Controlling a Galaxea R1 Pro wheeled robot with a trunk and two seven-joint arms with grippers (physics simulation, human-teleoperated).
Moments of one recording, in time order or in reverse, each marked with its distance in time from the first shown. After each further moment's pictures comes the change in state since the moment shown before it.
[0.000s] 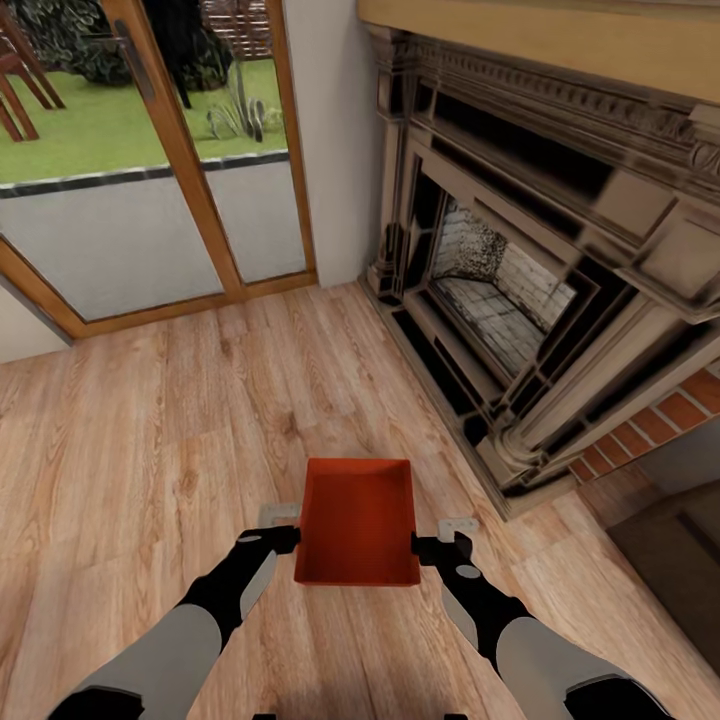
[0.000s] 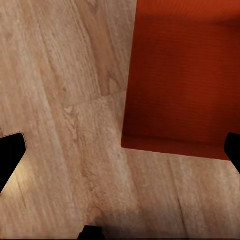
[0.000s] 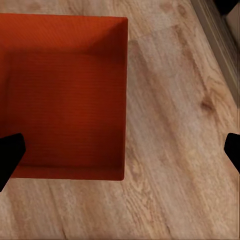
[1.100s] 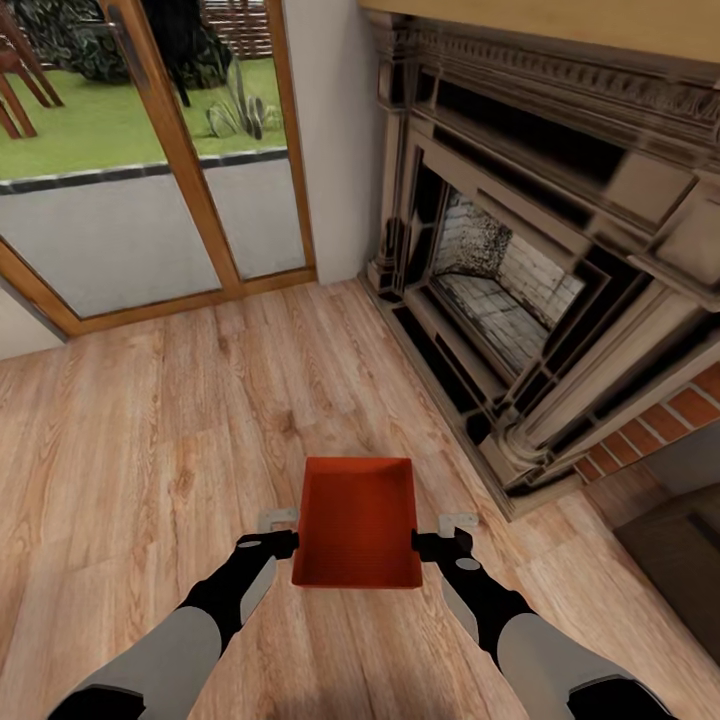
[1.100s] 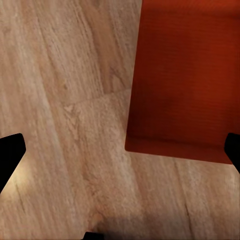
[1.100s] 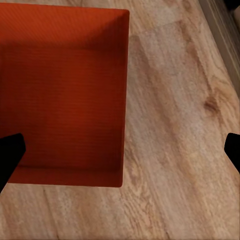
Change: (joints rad) left arm 0.000 0.000 0.001 0.035 -0.004 -0.028 0.010; right arm 0.000 -0.006 0.005 -0.043 0.007 0.064 0.002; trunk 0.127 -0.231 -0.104
